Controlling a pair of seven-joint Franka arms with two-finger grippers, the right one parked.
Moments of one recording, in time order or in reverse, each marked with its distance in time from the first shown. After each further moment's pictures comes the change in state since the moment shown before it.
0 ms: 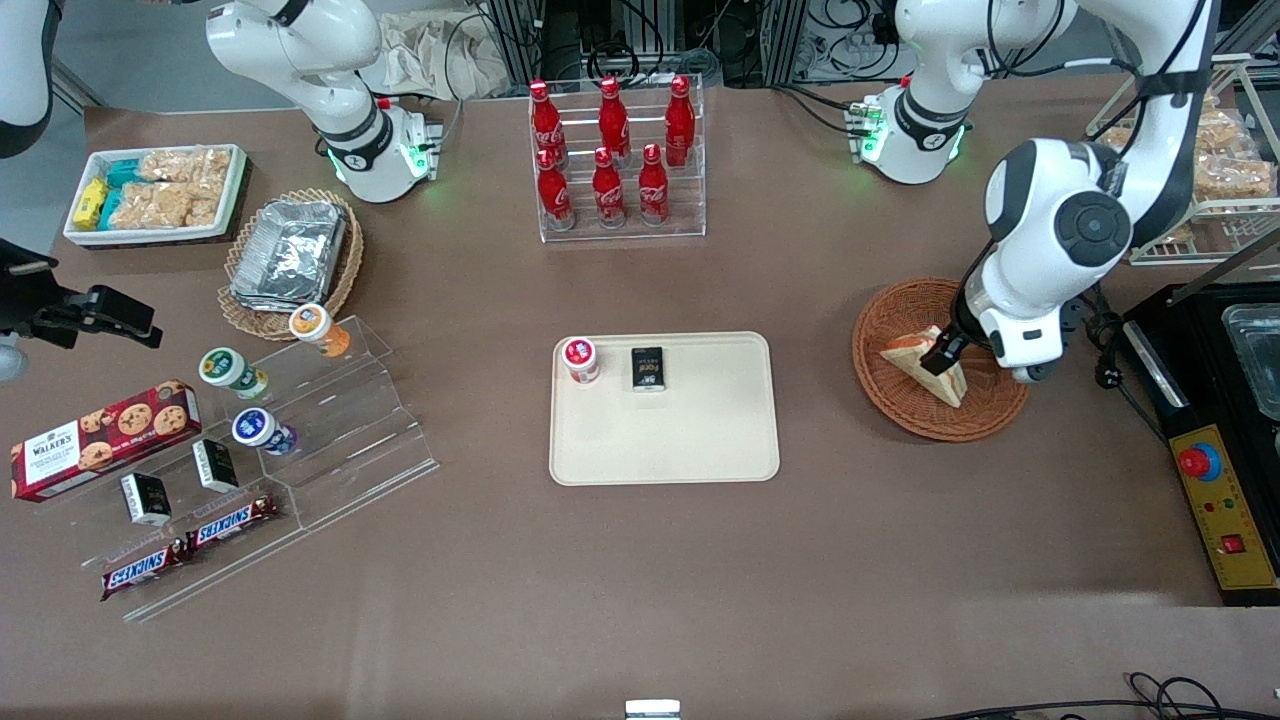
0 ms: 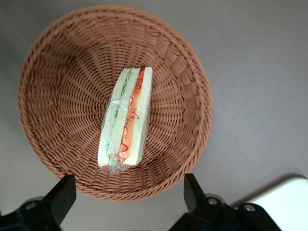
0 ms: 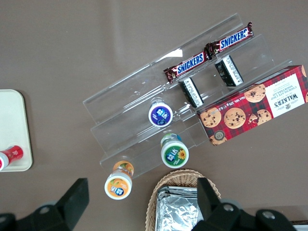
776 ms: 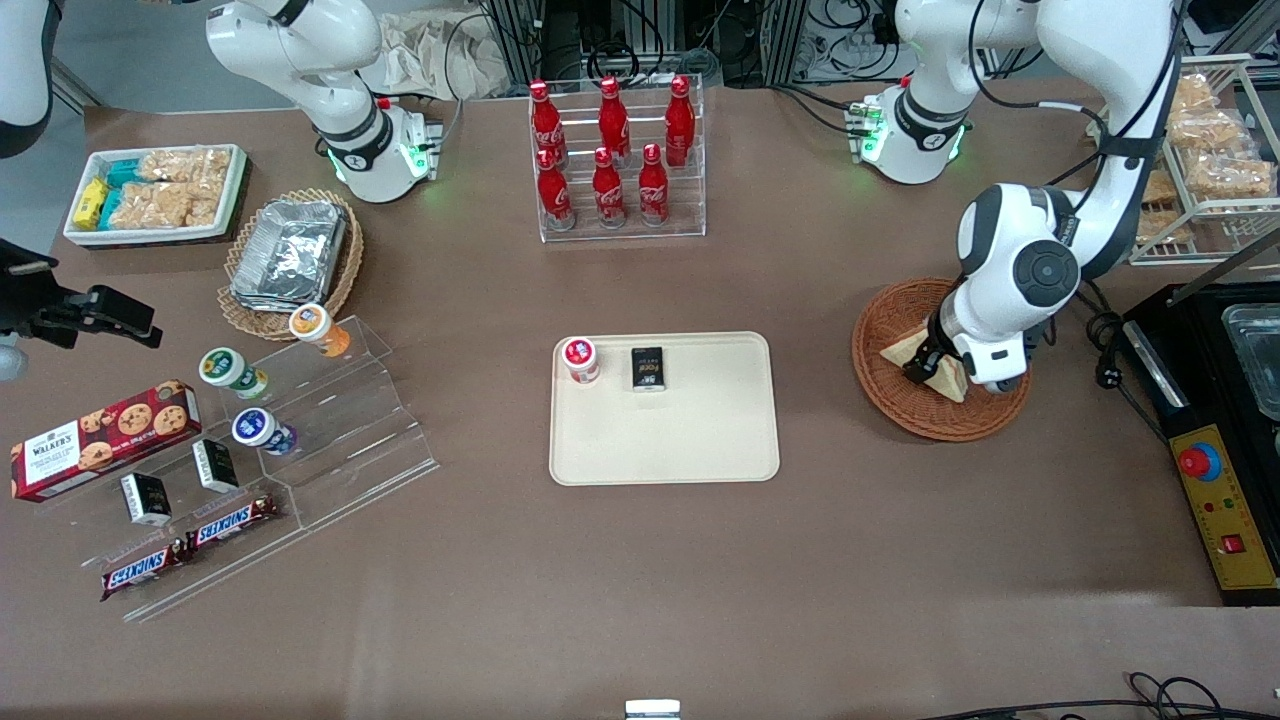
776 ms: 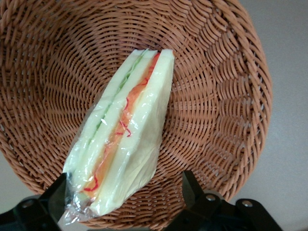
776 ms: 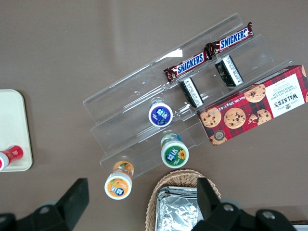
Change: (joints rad) arm 0.004 0.106 0.007 -0.089 0.008 0.141 -0.032
